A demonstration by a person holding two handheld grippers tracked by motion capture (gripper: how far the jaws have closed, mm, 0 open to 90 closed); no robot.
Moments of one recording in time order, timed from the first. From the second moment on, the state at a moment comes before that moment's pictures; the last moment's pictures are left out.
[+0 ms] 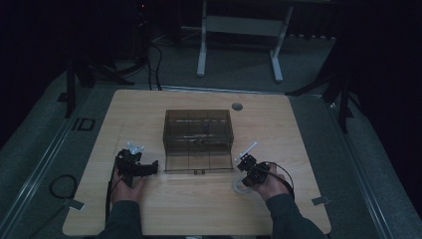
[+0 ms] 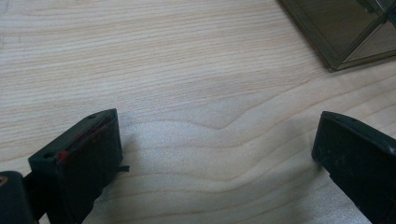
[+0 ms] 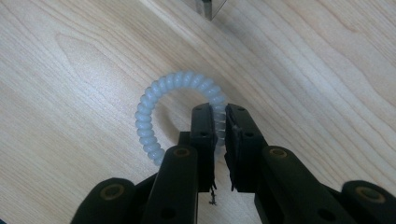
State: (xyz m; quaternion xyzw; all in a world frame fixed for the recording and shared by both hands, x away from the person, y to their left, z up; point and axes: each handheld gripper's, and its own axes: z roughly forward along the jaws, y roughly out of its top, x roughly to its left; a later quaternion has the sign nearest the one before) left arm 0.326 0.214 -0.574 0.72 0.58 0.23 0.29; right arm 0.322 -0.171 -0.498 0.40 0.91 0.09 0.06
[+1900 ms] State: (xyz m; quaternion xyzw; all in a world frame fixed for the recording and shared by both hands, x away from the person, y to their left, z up) left arm 0.326 0.214 -0.574 0.72 0.58 0.23 0.29; right arm 0.337 -0.185 -0.461 0.42 0.90 0.12 0.09
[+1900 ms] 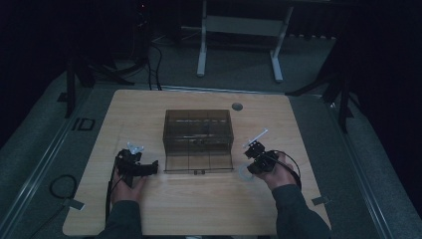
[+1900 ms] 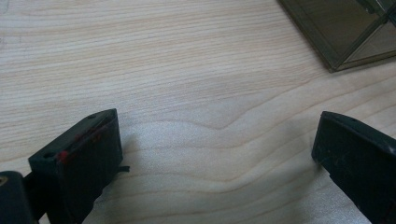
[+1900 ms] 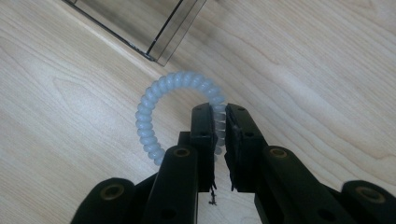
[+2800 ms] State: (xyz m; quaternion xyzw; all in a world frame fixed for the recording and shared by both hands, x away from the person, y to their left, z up) left arm 0.326 0.214 -0.574 0.72 0.58 0.23 0.29; right arm 0.345 -0.184 -0.447 0.42 0.89 0.13 0.10
